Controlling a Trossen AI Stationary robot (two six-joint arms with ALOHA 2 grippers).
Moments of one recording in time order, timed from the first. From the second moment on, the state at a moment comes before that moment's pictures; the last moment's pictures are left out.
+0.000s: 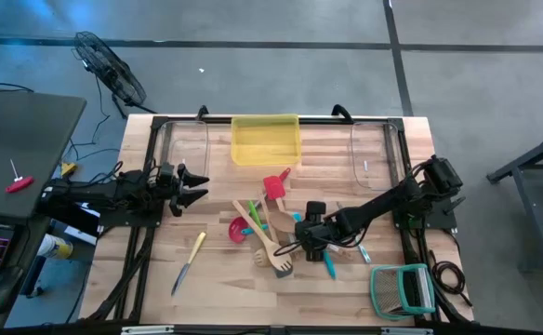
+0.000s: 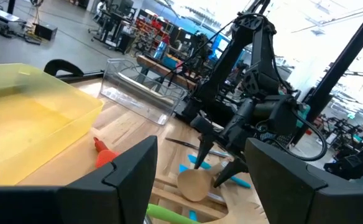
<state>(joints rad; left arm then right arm) -0.05 0.01 0.04 0.09 -0.19 -0.45 0.35 1.77 0.96 -0.31 0.31 0.32</state>
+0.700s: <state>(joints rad) -0.05 0.01 0.04 0.09 -0.19 -0.46 0.35 1.77 0.96 -0.31 0.29 0.35</state>
